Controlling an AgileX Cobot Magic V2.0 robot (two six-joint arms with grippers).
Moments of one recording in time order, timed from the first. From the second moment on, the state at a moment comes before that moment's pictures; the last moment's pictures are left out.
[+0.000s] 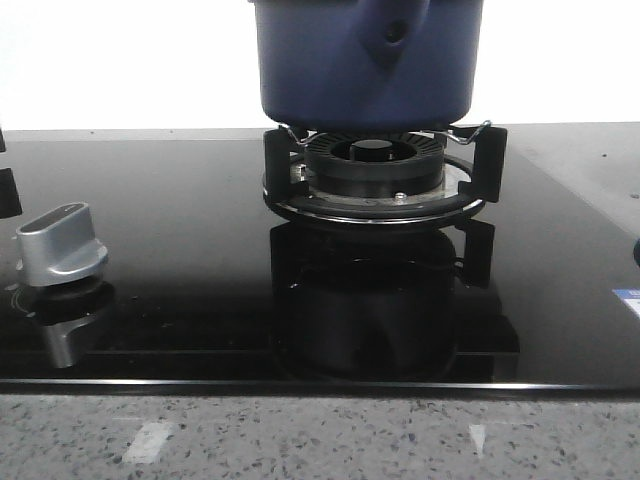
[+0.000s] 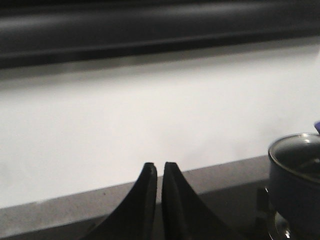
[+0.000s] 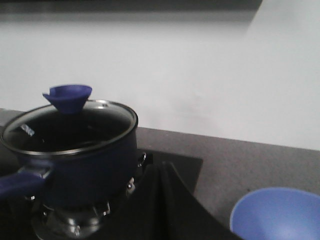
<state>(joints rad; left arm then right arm) -0.01 0.59 -0.64 -1.28 0.29 1.35 -0.17 0.47 -0.55 1.15 0.41 -1.12</state>
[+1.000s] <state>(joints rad) -0.03 0.24 -0.32 -1.36 0.24 1.38 -0.17 0.25 -0.28 1.16 0.40 -1.13</state>
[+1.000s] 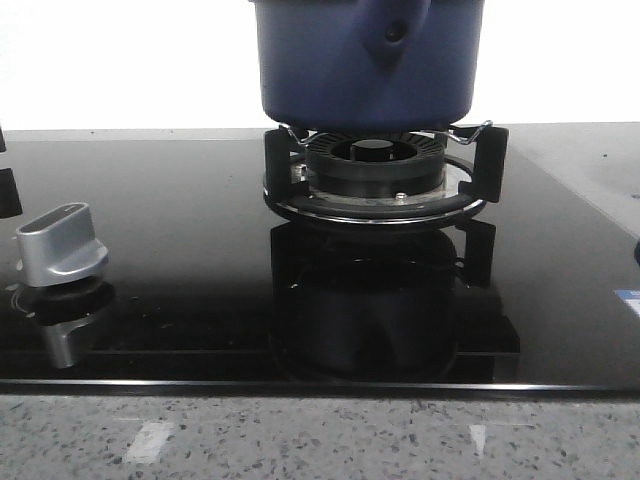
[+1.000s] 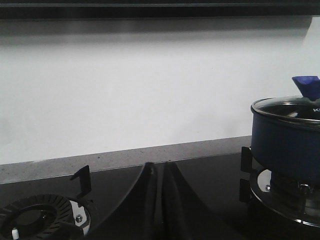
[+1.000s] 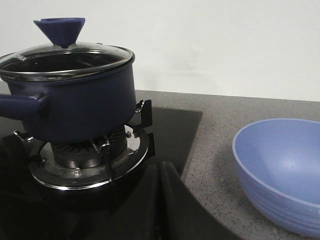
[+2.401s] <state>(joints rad) -0.03 0.00 0.00 -0.10 0.15 -0.01 -0.17 0.25 -0.28 1.16 0.40 -1.13</state>
